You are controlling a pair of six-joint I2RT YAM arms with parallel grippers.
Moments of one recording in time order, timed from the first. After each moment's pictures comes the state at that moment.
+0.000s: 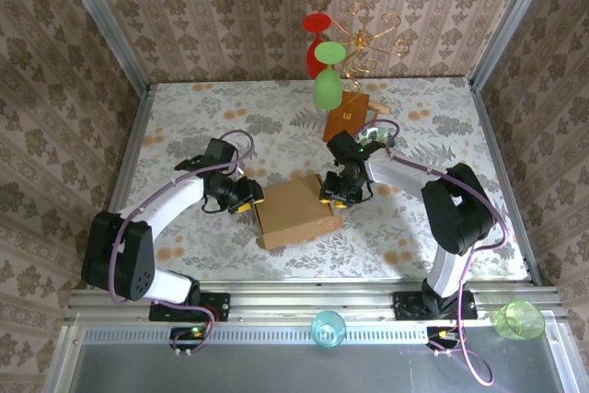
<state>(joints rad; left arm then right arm) -0.39 1.41 0.87 -0.68 0.42 -0.64 0.54 1.79 1.19 -0.73 -0.29 0.78</state>
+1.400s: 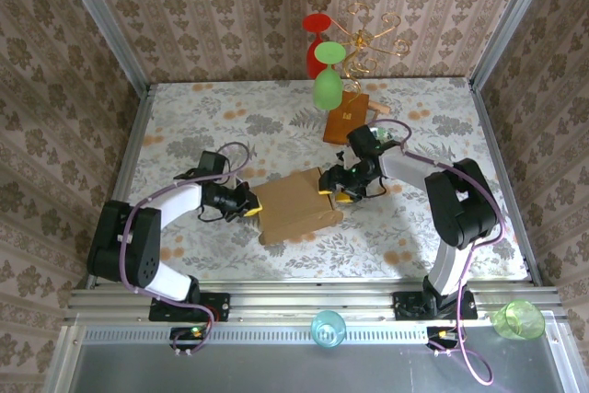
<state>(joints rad) -0.28 1.49 0.71 -0.42 0.66 -0.61 0.38 1.80 1.11 -0.55 -0.61 0.55</state>
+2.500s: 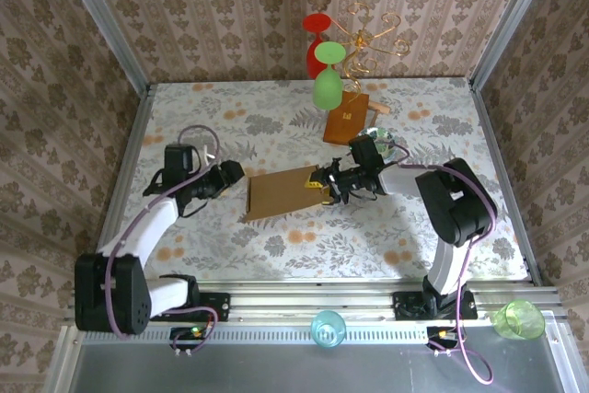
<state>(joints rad) -0.12 1.17 0.67 -0.24 0.60 -0.63 0.40 1.82 0.91 0.08 -0.93 1.33</state>
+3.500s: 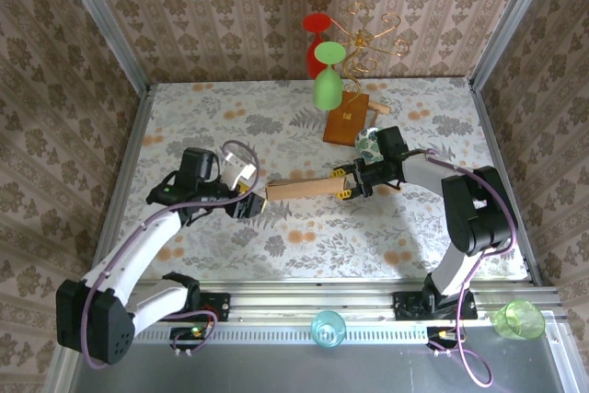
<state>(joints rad) -0.39 1.07 0.77 -0.59 0.60 0.14 0.23 1.72 0.95 -0.32 -1.01 1.55</state>
